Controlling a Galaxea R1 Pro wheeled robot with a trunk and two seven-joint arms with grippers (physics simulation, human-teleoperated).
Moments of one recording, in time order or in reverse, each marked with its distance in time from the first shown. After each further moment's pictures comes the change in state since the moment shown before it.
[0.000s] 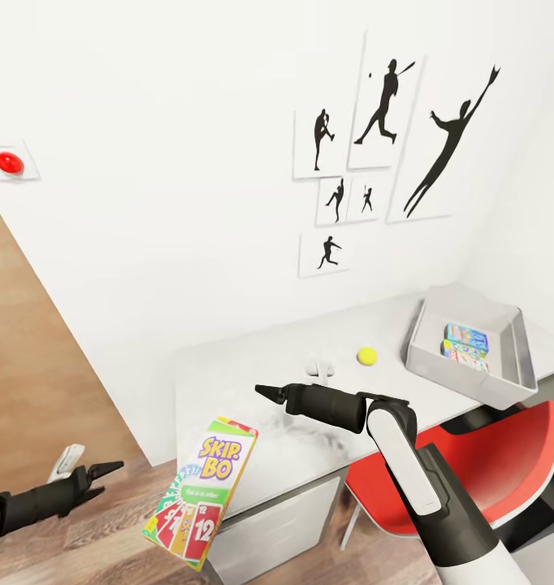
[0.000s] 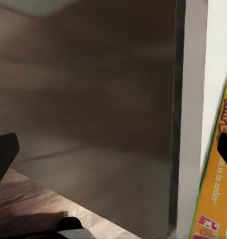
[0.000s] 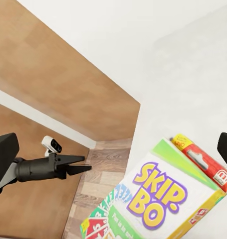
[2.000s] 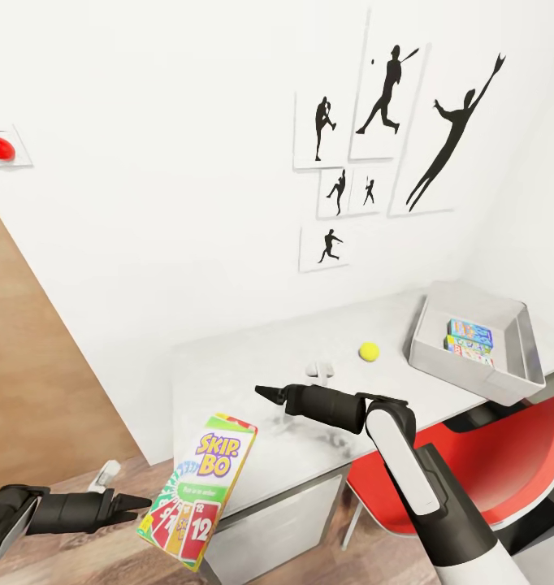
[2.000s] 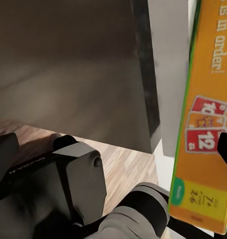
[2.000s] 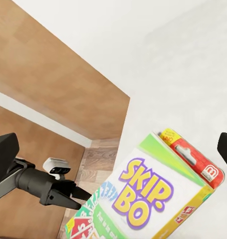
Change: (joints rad) left arm 0.000 0.003 -0.482 -0.042 -0.034 -0.003 -0.342; right arm 0.000 0.003 0.001 0.007 0.005 0.000 -0.007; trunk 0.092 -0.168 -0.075
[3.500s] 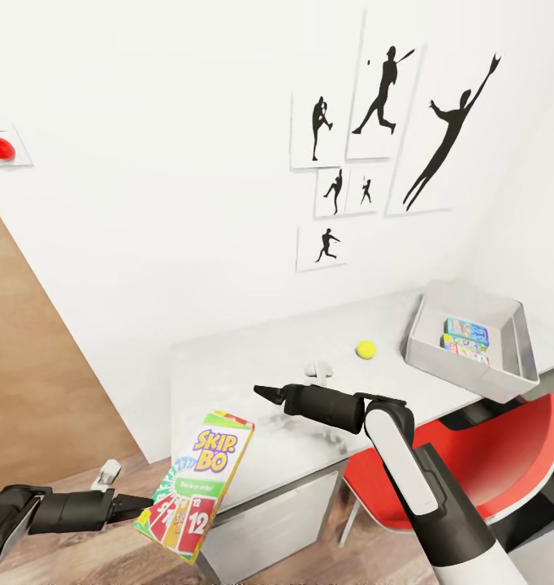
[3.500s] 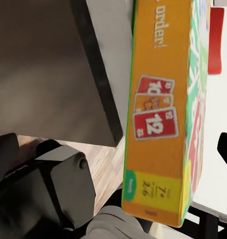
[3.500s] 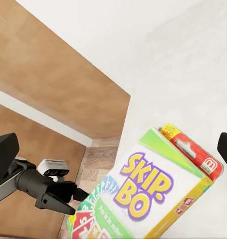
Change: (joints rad) left arm 0.000 -0.008 -0.003 0.000 -0.011 -0.053 -0.105; right arm 0.000 0.006 0.000 0.002 0.002 0.000 -0.001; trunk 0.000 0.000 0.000
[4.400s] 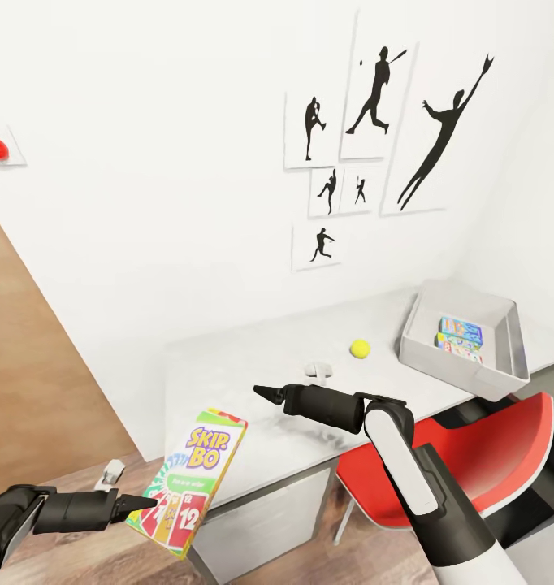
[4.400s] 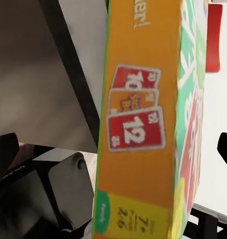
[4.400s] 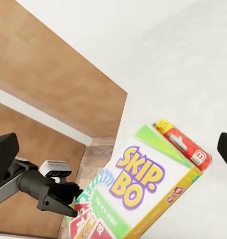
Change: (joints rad) left arm 0.000 -0.012 -0.001 -0.002 0.000 0.000 0.003; right arm 0.000 0.001 0.000 0.000 0.000 0.000 0.000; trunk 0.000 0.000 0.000
